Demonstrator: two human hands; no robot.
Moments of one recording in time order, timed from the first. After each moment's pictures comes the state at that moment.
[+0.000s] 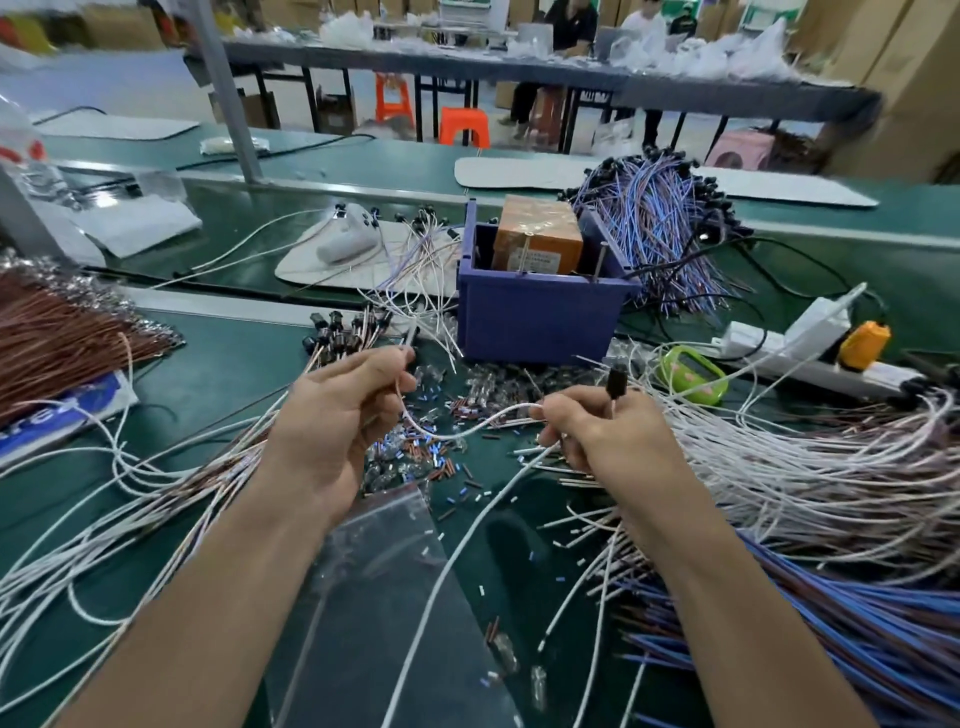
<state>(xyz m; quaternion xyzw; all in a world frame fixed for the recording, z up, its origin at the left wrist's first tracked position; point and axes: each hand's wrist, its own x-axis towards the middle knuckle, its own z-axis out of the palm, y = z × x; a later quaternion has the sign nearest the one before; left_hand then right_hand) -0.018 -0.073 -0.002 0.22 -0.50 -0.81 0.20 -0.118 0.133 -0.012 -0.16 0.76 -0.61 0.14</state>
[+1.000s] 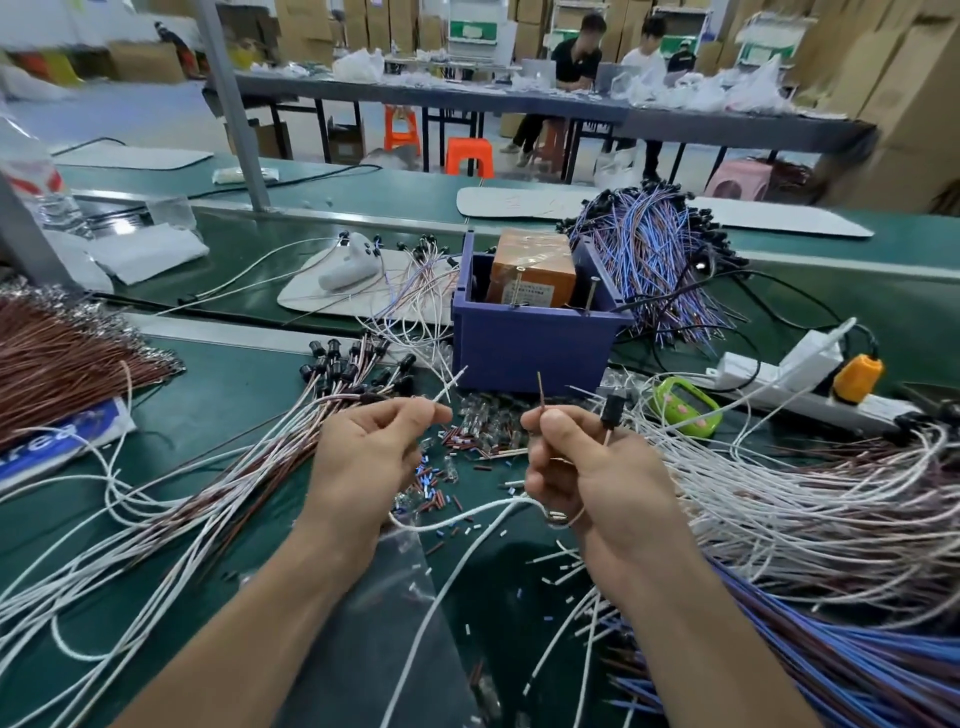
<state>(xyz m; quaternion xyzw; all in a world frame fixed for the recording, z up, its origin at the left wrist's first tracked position) -0.028 -0.043 -0.017 0.23 -0.63 -0.69 0.25 -0.097 0.128 0.010 -0.06 0.59 -0.77 0.22</state>
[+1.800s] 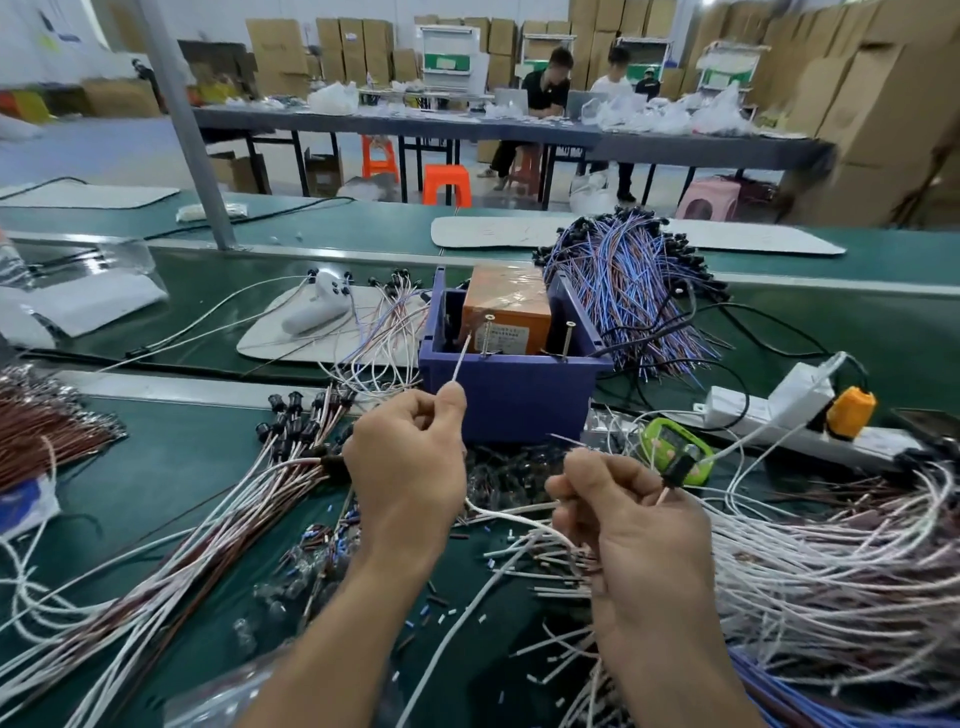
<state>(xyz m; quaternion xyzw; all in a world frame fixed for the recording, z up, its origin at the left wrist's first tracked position) -0.112 -0.020 -0.008 0.28 -0.73 -0.48 0.40 -0.113 0.132 0.011 0.02 0.54 -0.84 0.07</state>
